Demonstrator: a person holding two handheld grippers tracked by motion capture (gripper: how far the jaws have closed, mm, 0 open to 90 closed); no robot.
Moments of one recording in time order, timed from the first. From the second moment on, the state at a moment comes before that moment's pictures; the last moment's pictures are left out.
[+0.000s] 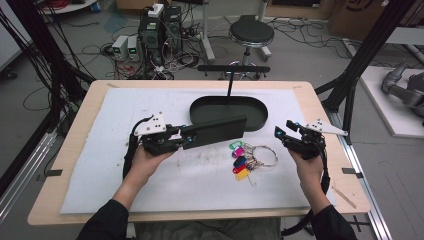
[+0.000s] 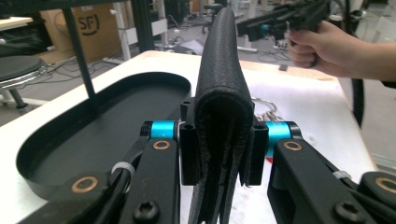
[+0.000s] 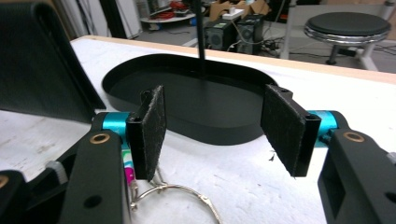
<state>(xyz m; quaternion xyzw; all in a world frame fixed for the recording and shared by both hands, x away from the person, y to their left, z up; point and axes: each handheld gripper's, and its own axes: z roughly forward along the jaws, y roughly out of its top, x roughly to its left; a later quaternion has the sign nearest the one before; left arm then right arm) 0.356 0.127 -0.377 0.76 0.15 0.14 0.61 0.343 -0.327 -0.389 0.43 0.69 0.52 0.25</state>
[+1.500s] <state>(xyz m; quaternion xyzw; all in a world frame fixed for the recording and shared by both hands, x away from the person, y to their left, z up) 0.457 0.054 -0.387 0.77 0.21 0.21 0.56 0.347 -0.334 -0.392 0.45 0.68 0.52 0.27</state>
